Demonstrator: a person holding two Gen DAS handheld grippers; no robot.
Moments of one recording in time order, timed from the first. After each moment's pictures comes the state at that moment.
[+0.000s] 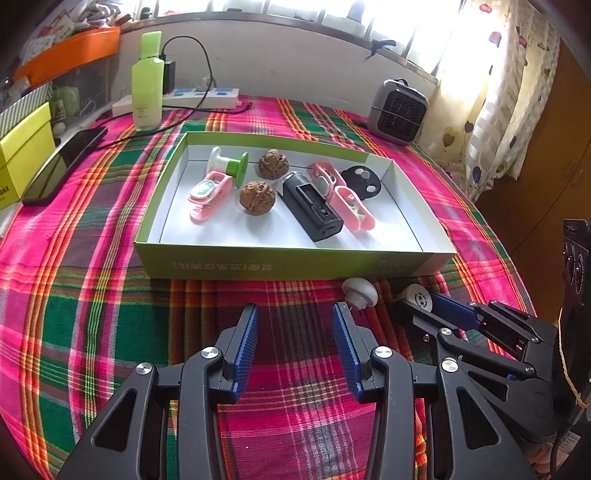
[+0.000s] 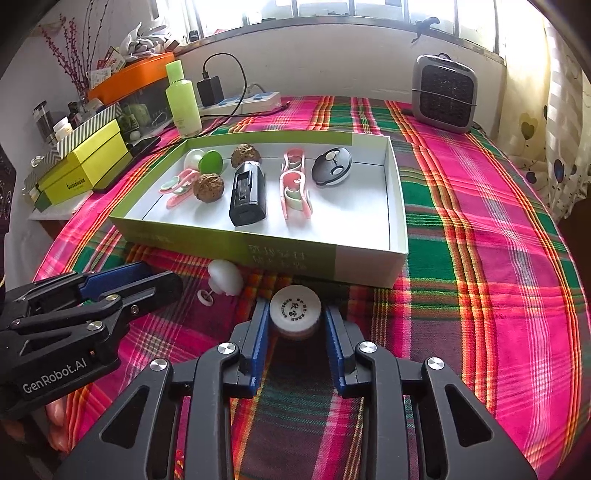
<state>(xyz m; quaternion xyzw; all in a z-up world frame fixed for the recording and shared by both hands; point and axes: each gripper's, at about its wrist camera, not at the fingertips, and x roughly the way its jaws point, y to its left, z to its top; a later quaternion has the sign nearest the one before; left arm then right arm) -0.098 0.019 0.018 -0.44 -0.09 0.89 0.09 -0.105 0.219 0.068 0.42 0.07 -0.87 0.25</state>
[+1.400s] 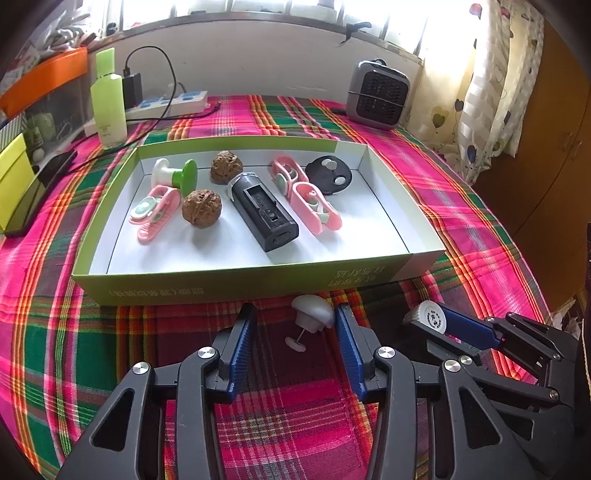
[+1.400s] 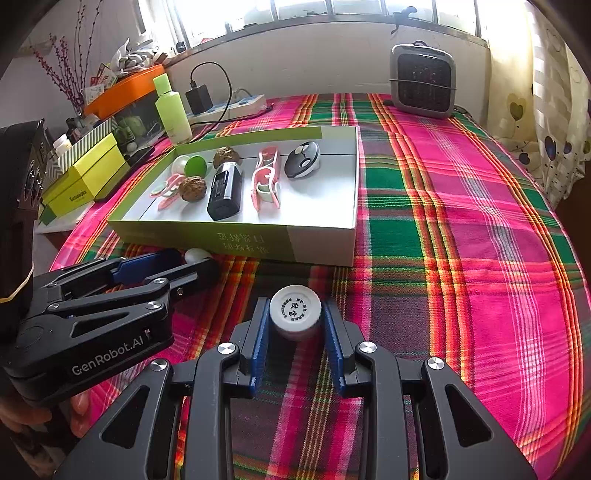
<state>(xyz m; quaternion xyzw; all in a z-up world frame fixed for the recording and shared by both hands) -0.116 0.059 0.013 -0.44 -0.04 0.89 0.09 -0.106 0.251 0.067 0.43 0.04 -0.86 0.26</state>
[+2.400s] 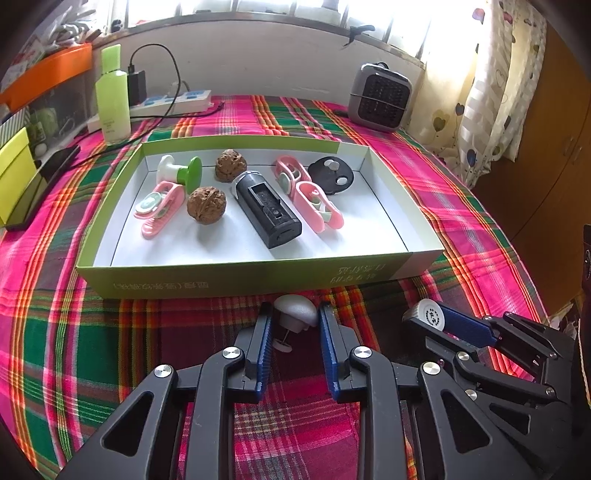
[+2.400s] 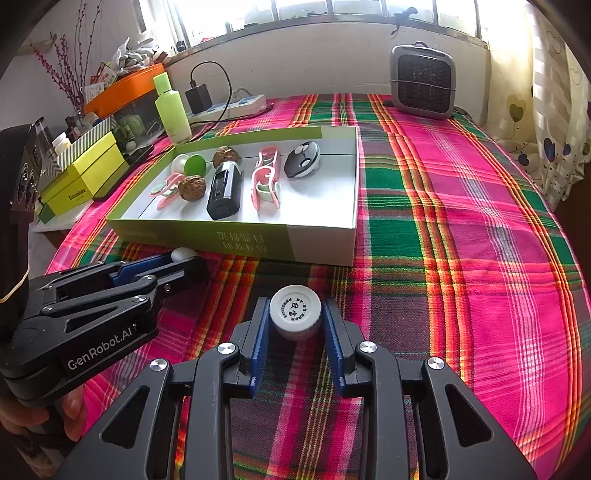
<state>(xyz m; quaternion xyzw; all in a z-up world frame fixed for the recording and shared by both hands) -0.113 0.057 0.014 -0.44 -0.05 0.89 0.09 -0.105 0.251 0.067 0.43 0.04 -0.86 0.25</state>
